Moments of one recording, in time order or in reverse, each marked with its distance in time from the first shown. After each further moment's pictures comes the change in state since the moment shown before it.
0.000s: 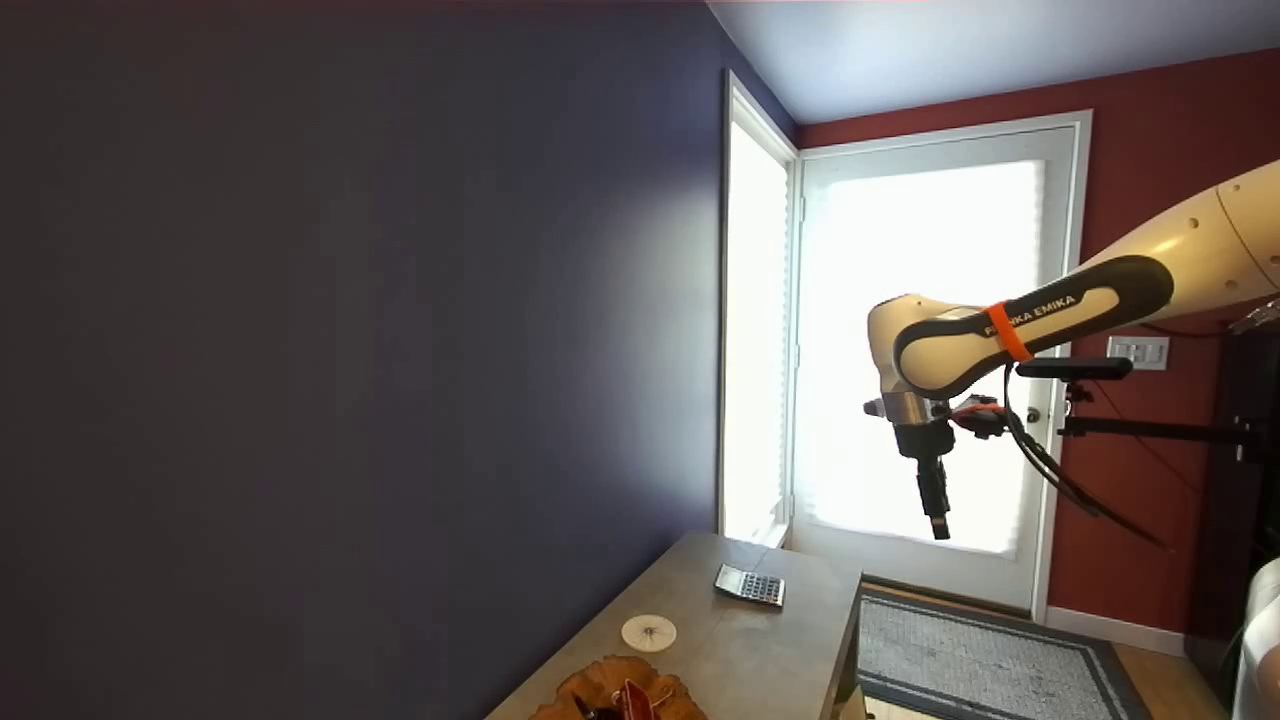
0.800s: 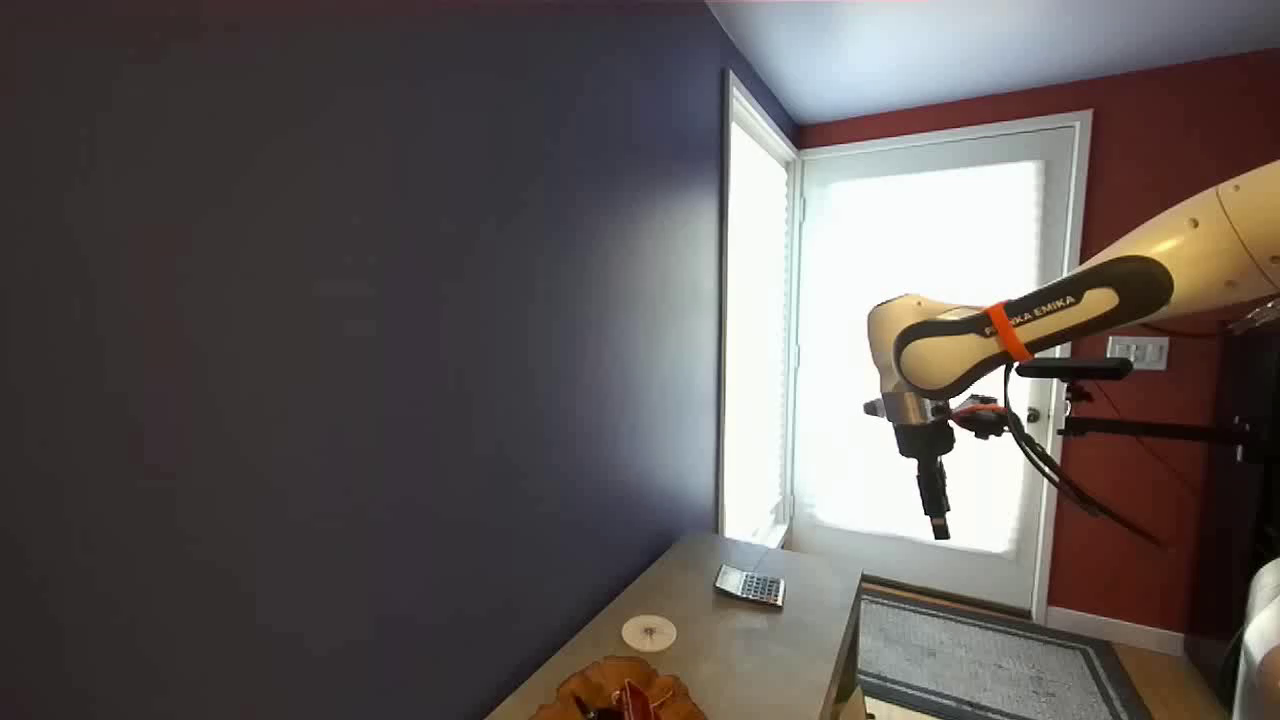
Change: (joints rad) arm 0.000 0.000 0.000 0.000 0.000 0.000 0.000
